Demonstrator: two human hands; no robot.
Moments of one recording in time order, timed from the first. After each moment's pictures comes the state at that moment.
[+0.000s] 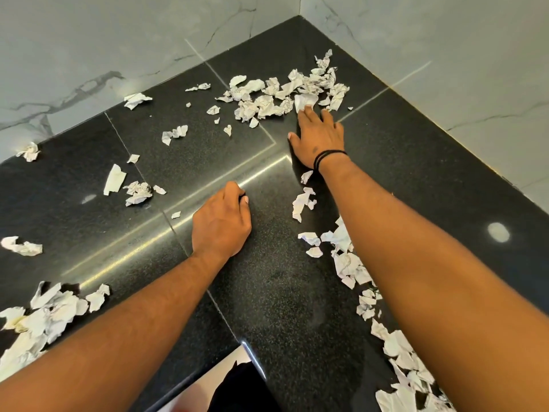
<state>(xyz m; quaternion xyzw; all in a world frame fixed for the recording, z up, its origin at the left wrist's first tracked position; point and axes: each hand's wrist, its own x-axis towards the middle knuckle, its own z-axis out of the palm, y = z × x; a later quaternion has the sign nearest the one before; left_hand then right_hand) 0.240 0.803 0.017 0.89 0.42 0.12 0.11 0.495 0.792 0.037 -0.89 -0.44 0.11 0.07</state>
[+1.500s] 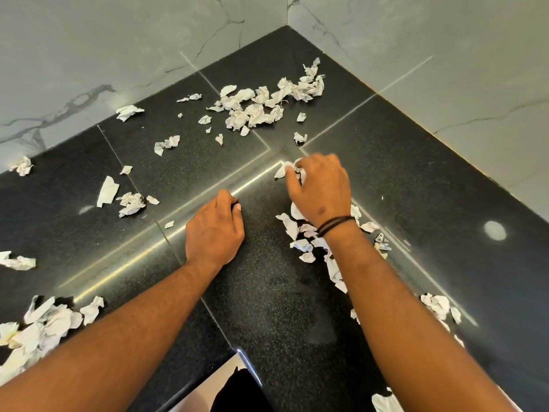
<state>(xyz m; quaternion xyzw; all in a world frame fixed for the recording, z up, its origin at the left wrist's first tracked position) 0.240 0.802 0.017 0.89 0.42 0.12 0.11 0.425 0.706 0.058 -0.87 -0.42 -0.03 0.25</state>
